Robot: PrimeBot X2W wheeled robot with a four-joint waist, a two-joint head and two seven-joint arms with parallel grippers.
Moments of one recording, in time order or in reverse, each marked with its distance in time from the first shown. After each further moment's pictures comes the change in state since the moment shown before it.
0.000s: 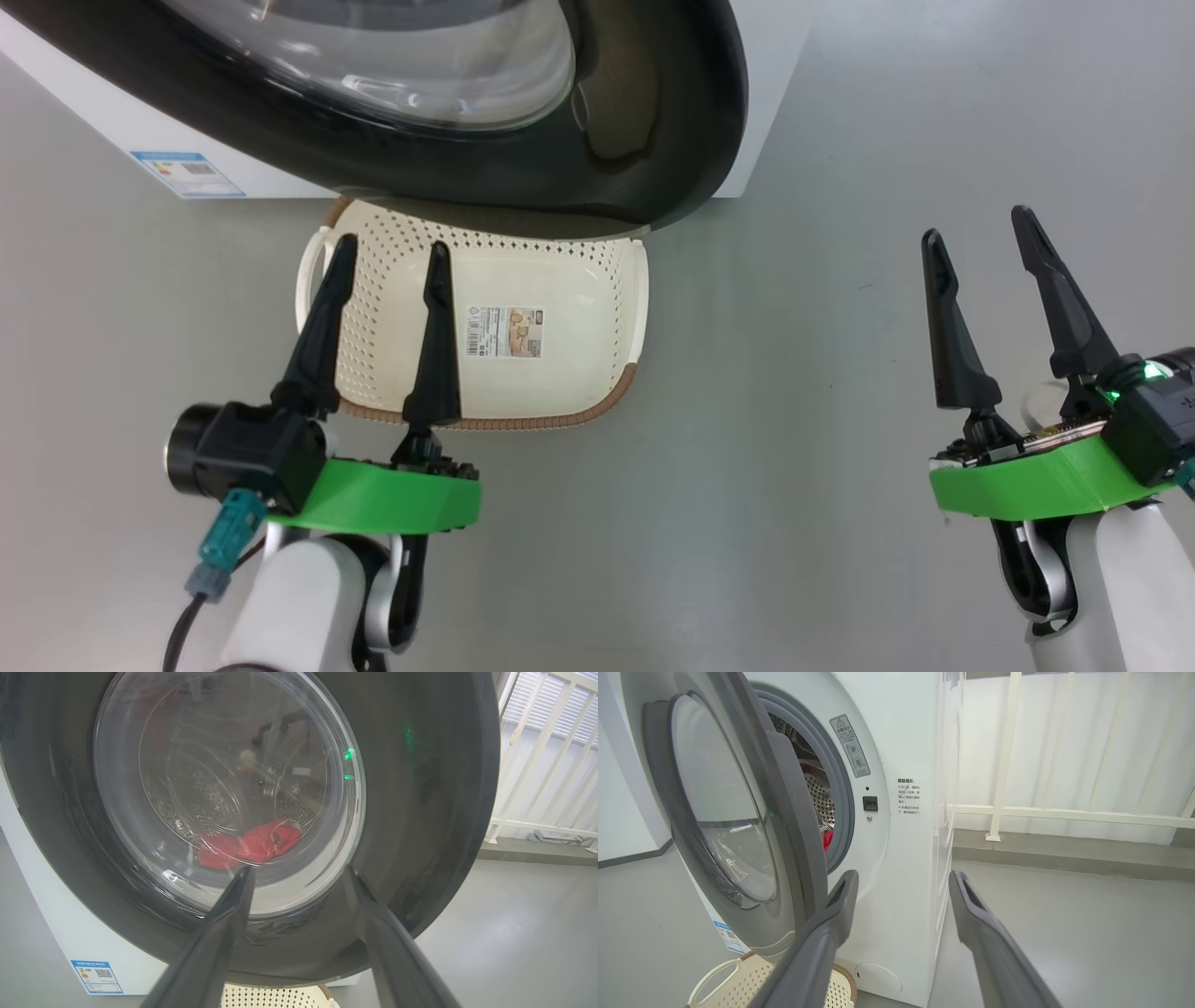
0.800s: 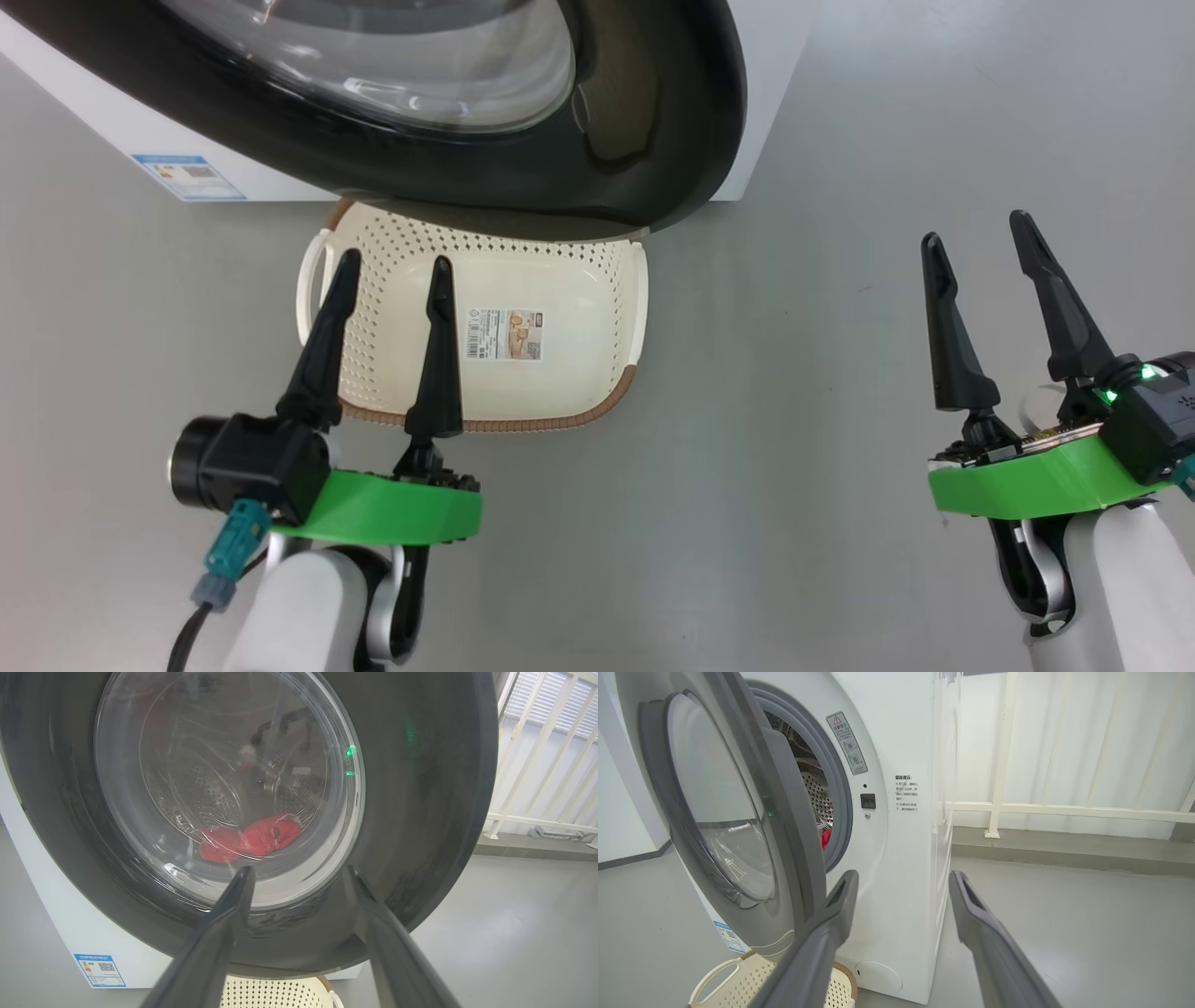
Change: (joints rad) left arm 0.020 0.000 -0.001 0.000 0.007 0.000 0.000; right arm 0.006 0.003 -0.005 0.011 0.005 0.000 0.000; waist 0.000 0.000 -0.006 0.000
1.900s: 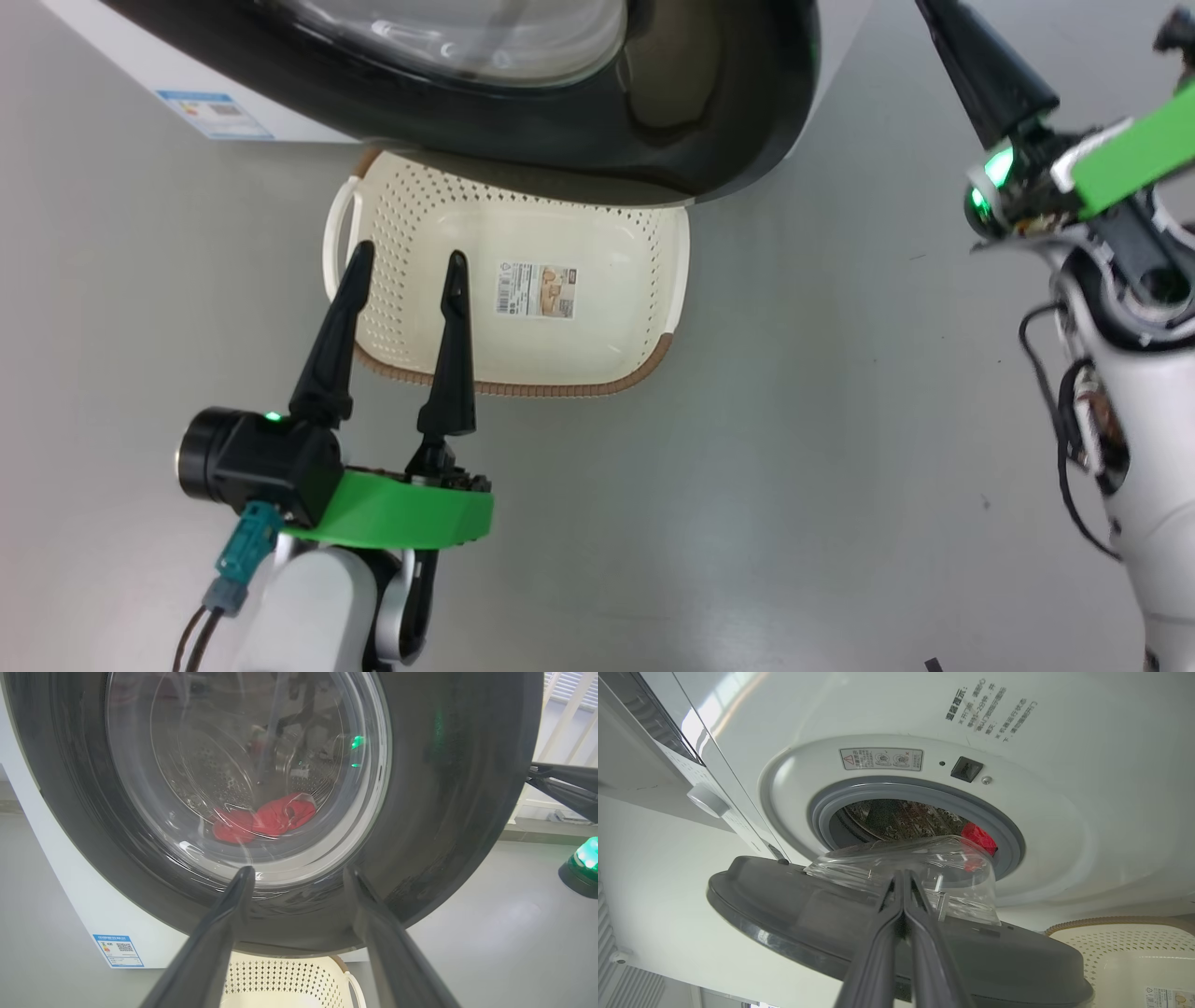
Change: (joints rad) left arm -0.006 0.000 -0.019 -0.020 0.018 0.002 0.000; right arm -0.506 -0.132 0.125 0.239 1.433 0.000 0.570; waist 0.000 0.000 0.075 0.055
